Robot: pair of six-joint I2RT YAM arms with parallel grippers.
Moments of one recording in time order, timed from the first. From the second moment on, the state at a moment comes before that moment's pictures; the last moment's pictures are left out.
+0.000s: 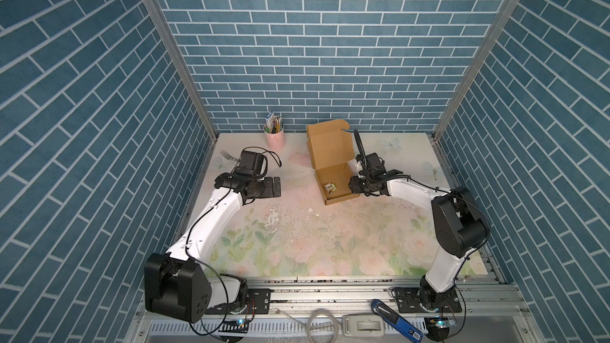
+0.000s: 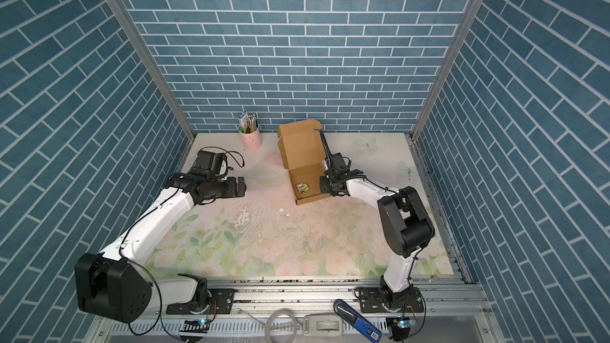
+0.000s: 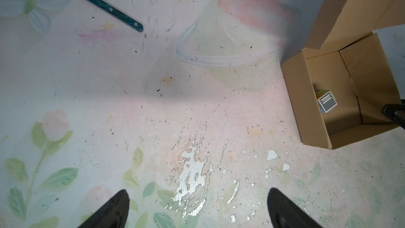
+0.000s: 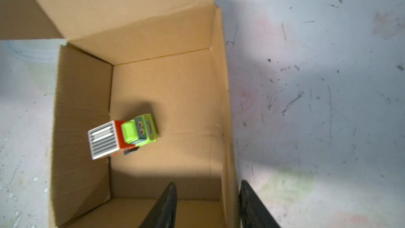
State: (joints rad) left arm -0.22 1.30 1.11 -0.81 0.00 -0.28; right arm 0.55 1.77 1.14 -0.30 -0.03 0.32
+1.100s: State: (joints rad) left arm -0.21 1.30 1.06 -0.70 0.14 -0.25; right arm 0.62 1.26 0.82 -0.24 0.27 0.55
